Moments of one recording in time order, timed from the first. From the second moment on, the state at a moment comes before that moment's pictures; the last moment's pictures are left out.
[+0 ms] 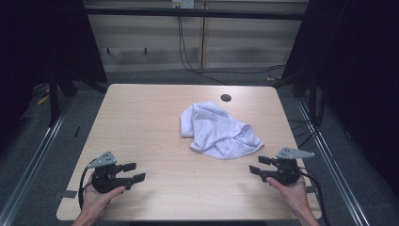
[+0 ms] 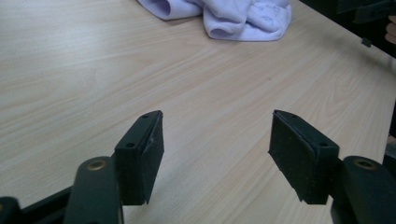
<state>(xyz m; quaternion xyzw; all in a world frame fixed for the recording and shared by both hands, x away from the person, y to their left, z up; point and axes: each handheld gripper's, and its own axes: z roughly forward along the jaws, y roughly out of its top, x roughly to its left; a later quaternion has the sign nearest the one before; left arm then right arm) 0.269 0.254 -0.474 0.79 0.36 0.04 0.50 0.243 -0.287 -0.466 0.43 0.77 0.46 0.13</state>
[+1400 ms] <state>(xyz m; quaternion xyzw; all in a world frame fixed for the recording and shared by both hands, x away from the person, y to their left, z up) 0.277 0.212 -0.466 0.82 0.29 0.03 0.49 0.330 -0.149 -0.505 0.34 0.85 0.41 0.02</state>
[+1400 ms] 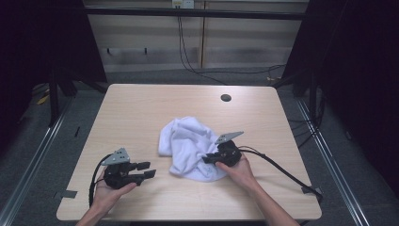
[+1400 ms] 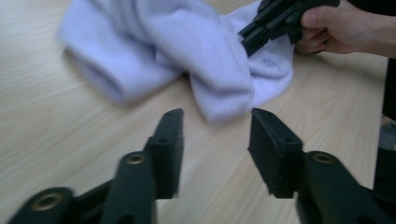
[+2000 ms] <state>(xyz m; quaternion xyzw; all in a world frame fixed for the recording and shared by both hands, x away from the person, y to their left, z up) 0.315 0.112 -0.477 0.86 0.23 -0.01 0.45 0.255 -0.219 -0.478 0.38 0.81 0.44 0.06</state>
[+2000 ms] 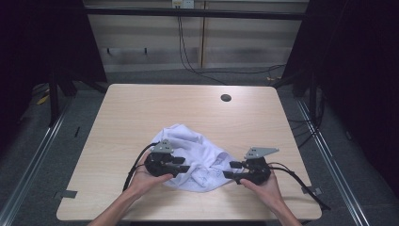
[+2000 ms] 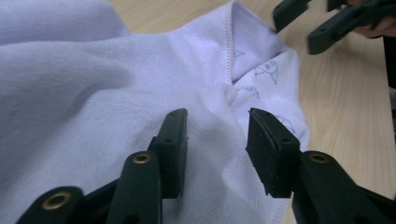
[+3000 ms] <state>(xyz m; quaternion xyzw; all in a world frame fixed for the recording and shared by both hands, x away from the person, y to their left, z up) 0.328 0.175 -0.427 0.76 0.30 0.00 0.58 0.267 -0.228 -0.462 0.40 0.78 0.47 0.09</state>
